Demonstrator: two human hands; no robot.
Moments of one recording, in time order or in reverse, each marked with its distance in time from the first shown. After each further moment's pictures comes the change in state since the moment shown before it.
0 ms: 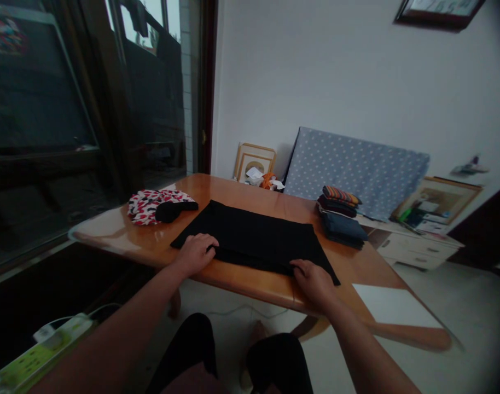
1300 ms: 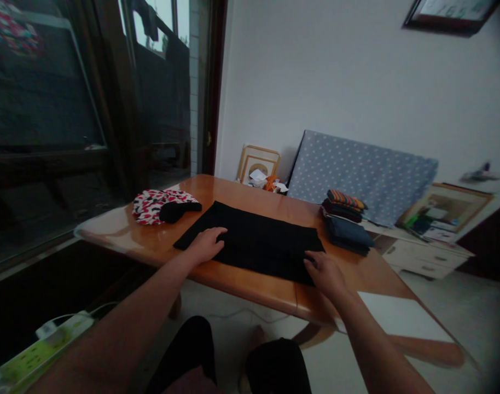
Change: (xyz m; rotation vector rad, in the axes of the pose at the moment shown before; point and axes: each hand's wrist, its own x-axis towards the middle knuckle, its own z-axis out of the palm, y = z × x) left_hand 0.035 -0.014 0.016 -0.096 -0.054 -0.090; right_hand 0.035 0.038 -0.002 0.037 0.129 0.035
